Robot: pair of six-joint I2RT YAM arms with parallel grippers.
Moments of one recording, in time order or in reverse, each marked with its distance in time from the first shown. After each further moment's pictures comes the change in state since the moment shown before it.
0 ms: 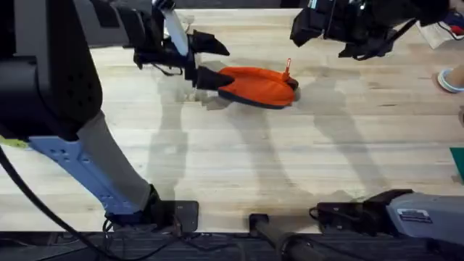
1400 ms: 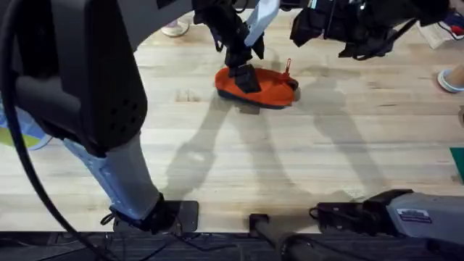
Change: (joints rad) left arm -0.422 0.000 0.397 -0.366 -0.675 0.021; right arm 0.000 0.000 0.000 0.000 0.000 0.000
